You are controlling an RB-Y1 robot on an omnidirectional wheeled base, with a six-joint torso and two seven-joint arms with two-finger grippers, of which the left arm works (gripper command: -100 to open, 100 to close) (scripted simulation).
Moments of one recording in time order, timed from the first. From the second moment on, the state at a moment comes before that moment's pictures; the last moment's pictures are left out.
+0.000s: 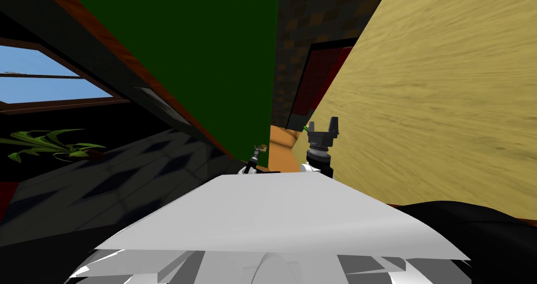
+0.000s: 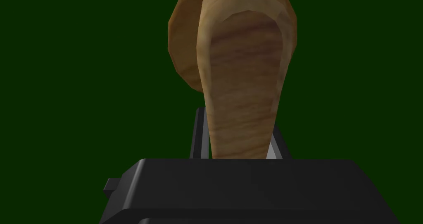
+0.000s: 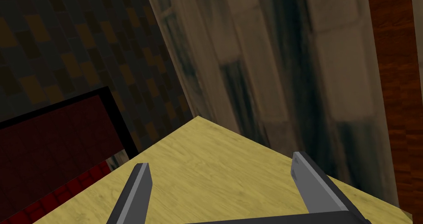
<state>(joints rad) -0.11 0.04 -0.42 -0.71 0.25 -0.77 -0.13</state>
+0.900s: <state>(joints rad) -0.11 0.07 -0.31 -0.70 0.28 -0.77 -0.14</state>
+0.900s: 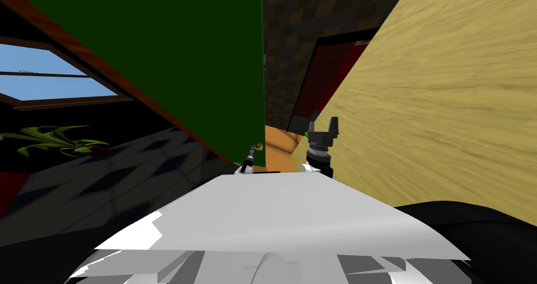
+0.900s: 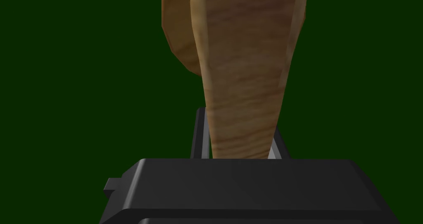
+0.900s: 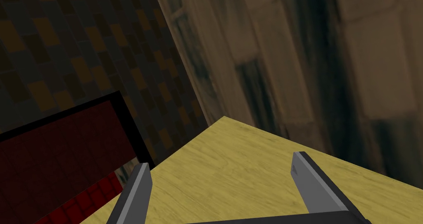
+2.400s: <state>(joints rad) -0.13 0.06 -0.17 -0.67 0.33 -0.78 -0.18</state>
